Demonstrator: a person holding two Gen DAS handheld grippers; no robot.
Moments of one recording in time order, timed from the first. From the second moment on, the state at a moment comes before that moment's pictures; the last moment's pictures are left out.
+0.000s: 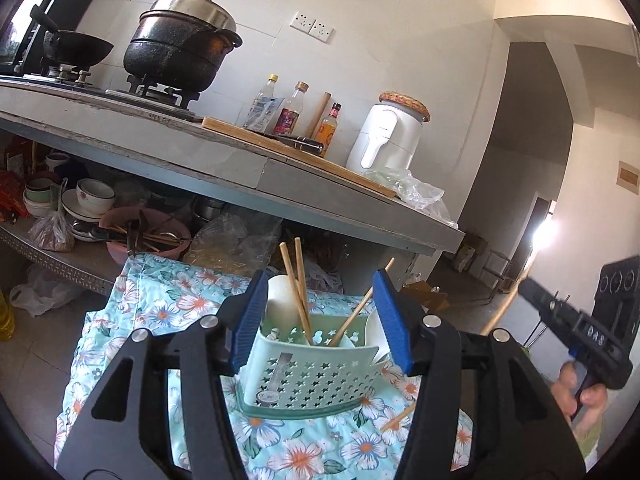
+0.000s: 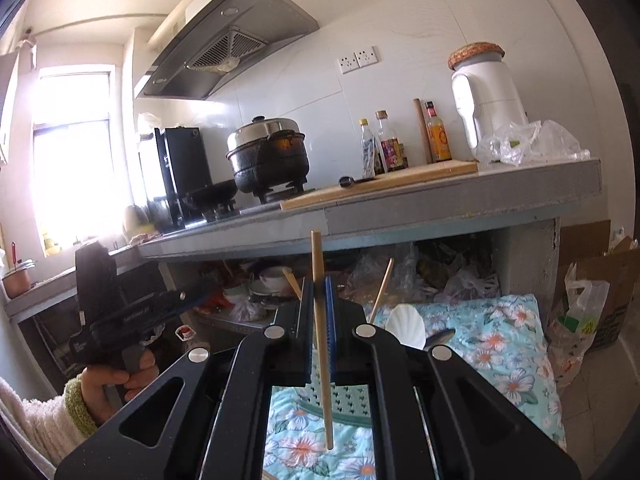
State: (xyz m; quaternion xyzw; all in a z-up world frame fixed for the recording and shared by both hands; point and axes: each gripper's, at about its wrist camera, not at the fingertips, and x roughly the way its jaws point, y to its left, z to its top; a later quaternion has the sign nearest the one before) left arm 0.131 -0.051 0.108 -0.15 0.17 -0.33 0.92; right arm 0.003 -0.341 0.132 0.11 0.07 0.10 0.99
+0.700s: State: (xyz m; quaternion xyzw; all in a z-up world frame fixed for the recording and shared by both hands) left arm 0.090 0.021 0.036 -0.15 0.26 -0.26 0.92; right arm 0.148 -0.328 0.119 0.09 0.08 0.06 0.99
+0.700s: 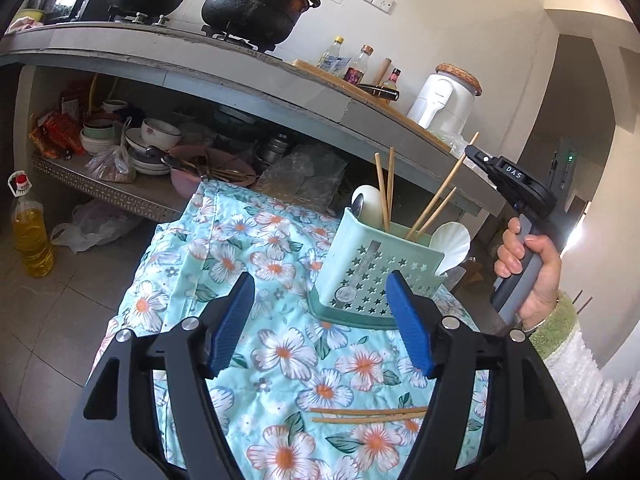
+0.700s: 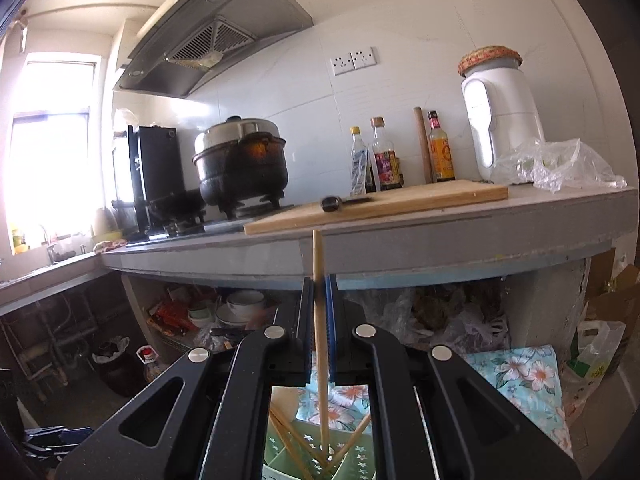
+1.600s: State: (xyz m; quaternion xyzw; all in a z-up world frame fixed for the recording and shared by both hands) left arm 0.081 0.004 0.012 -0.12 0.29 -0.27 0.91; right arm 0.012 -0.335 0.061 0.18 0.15 0.06 0.97
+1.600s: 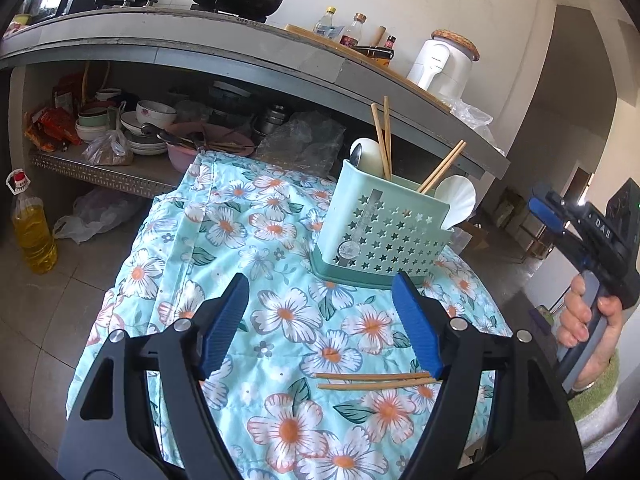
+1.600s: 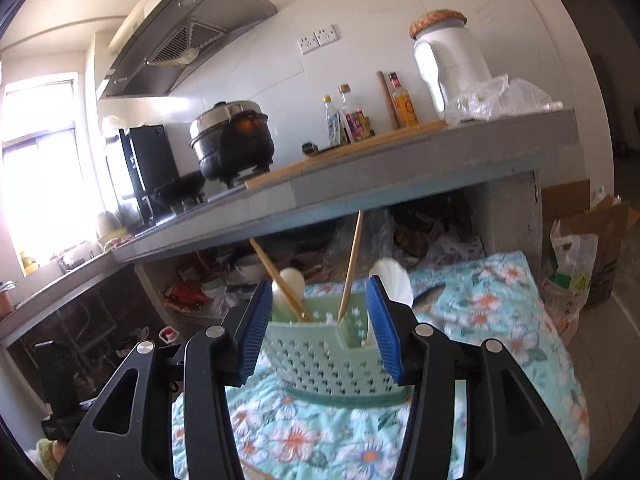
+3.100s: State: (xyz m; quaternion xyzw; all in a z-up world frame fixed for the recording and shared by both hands) left arm 0.089 -0.069 -0.116 -0.34 0.54 -0.33 0.70; right arm 0.005 -0.334 -0.035 0.28 0.31 0.09 0.91
